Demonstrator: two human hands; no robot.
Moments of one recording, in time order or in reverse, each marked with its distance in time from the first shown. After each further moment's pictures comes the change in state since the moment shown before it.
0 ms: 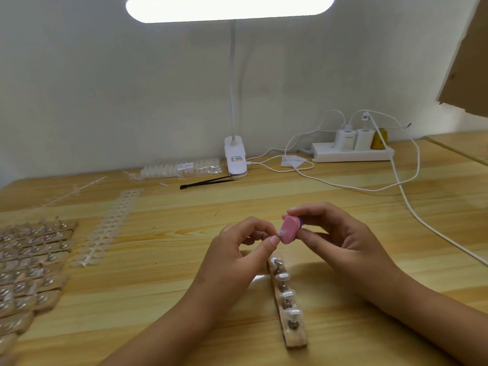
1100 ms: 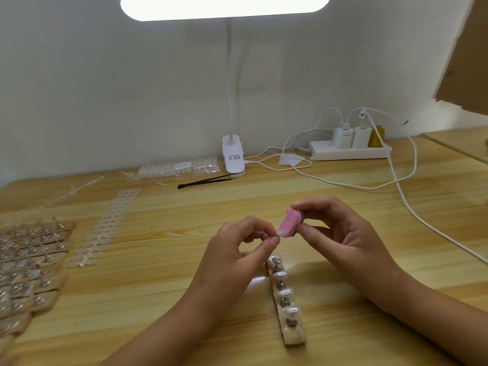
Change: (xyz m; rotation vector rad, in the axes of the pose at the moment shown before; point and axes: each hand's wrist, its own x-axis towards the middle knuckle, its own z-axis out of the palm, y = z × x) left_hand 0.000 0.002 0.001 0.057 0.012 0.088; right_hand -0.001 -0.002 -0.001 0.003 0.025 -0.015
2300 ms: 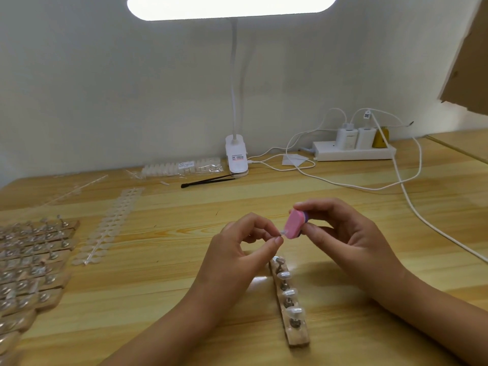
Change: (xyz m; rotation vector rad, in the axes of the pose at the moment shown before) left_hand -0.001 0.000 -0.002 -0.040 0.012 -0.030; right_hand 0.001 -0.003 0.000 0.000 -0.009 0.010
